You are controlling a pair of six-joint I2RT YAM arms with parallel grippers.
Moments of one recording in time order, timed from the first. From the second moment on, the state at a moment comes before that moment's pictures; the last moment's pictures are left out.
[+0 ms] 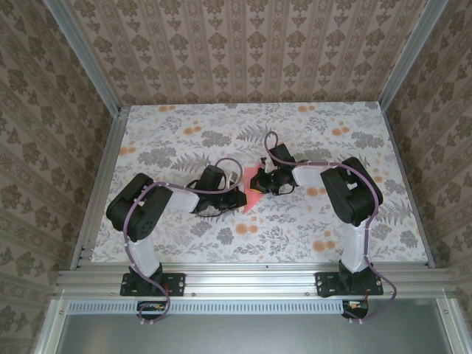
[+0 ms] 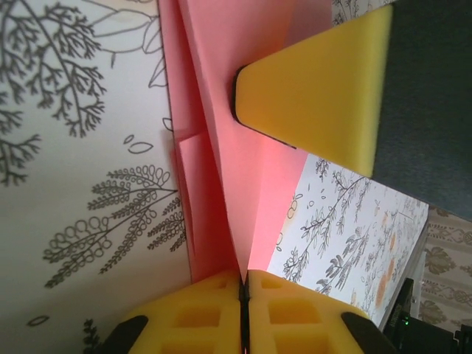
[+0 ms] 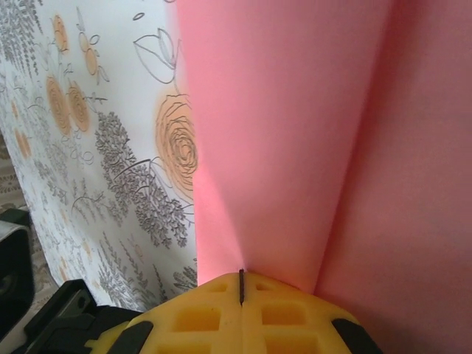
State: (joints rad) left arm -0.65 1.81 0.72 0.28 0.60 -0.82; right arm 0.44 1.98 1.09 -0.12 -0.56 0.76
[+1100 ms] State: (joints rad) left arm -0.69 1.66 0.80 0.06 0.48 -0.72; right arm 0.44 1.98 1.10 -0.12 -0.53 0.76
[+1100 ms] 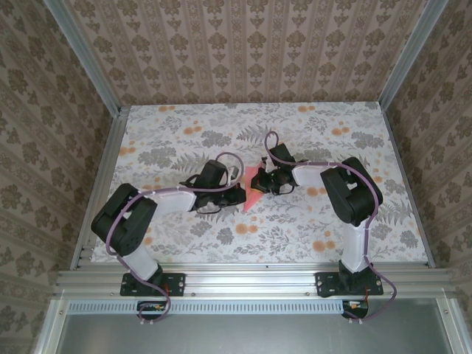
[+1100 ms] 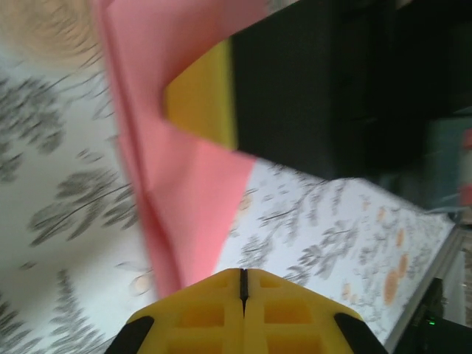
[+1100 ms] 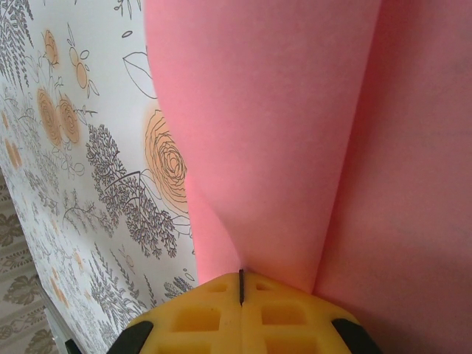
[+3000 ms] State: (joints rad) left arm -0.69 1.81 0.80 0.10 0.59 -0.69; right arm 0.44 1.99 1.11 -0.14 -0.53 0.74
